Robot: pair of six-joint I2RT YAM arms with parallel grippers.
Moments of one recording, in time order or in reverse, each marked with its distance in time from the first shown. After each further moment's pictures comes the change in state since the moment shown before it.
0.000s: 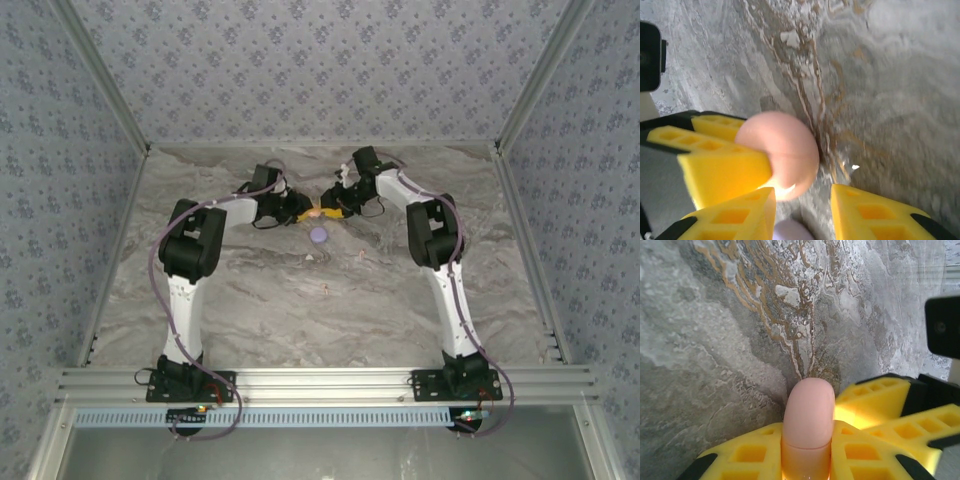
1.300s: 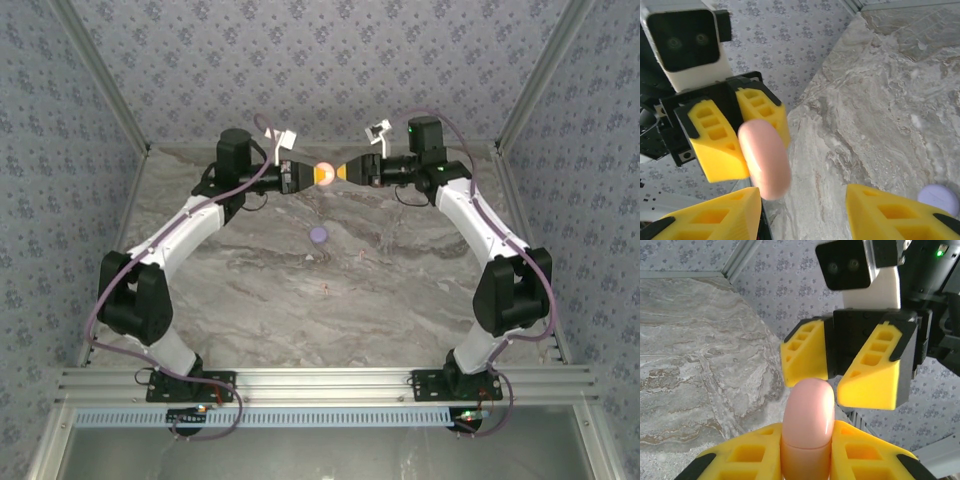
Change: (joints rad) left arm -0.048 -0.585 -0.117 0.072 0.312 0.381; right arm -0.063 -0.789 -0.487 0.313 -0.211 -0.067
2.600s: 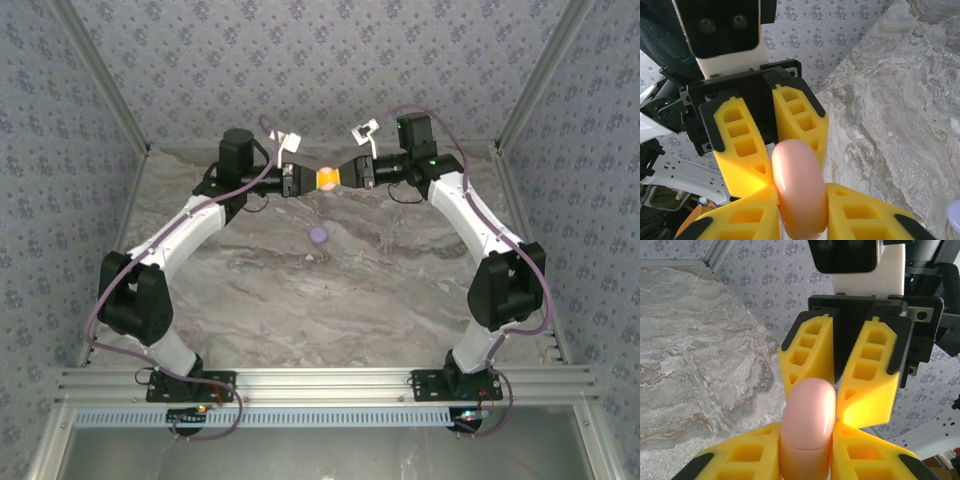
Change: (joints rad) left arm -0.017 0.000 0.013 -0.030 0.052 0.027; right arm 0.042 0.048 0.085 -0.102 -0.091 -0.117
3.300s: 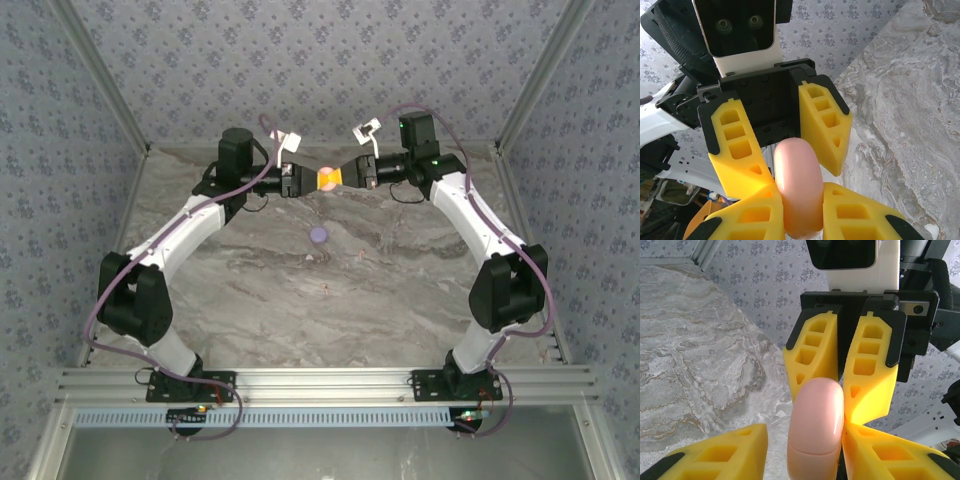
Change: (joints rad) left arm 0.001 -0.004 0.004 0.002 0.038 -0.004; right arm -0.009 -0.013 0.000 0.002 -0.047 0.010
